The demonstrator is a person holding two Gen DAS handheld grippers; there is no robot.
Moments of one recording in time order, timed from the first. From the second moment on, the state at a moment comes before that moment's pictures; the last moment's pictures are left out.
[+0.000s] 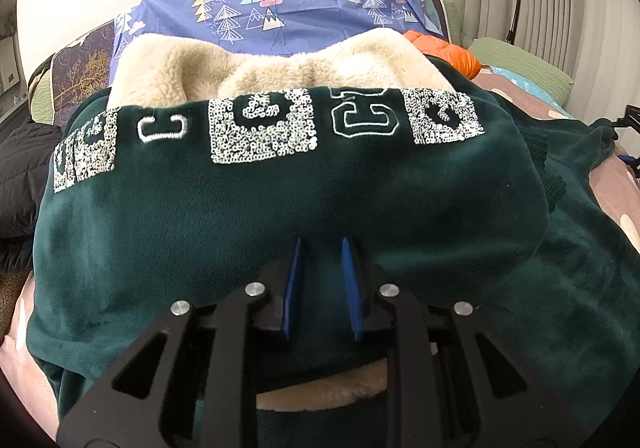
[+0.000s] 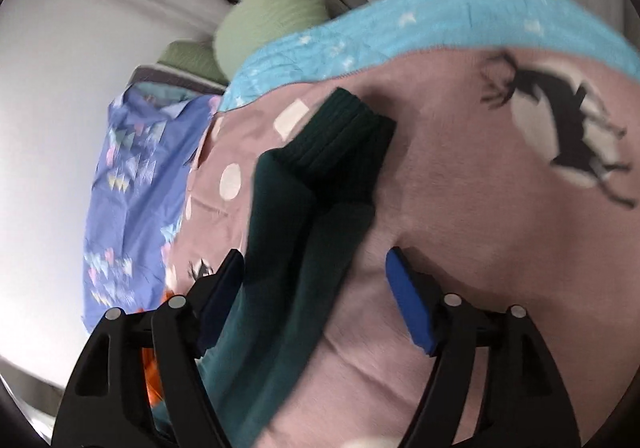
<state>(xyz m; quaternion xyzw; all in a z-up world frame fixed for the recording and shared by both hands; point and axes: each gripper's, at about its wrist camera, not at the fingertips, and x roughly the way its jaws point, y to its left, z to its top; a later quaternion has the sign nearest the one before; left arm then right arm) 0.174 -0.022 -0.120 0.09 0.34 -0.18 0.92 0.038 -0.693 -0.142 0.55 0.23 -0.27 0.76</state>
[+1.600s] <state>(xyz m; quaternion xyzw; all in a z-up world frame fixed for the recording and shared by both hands) 0.139 0.172 -0.014 -0.16 0.26 -0.21 0.93 0.155 -0.045 -0.039 0.03 0.33 0.28 0.90</state>
